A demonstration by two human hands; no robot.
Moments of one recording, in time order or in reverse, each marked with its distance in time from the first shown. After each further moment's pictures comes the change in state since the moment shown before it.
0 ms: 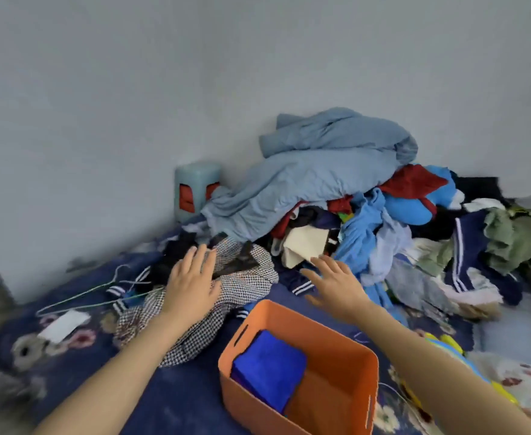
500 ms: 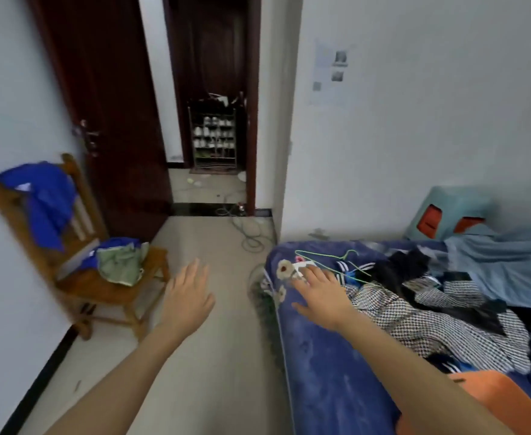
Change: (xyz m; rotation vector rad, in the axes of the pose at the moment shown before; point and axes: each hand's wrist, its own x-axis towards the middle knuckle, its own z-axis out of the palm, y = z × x) left_hand -0.385 -0.131 -0.145 0.301 -0.027 -1.024; right_hand 0.035 -0.363 -0.115 0.277 0.179 -0.890
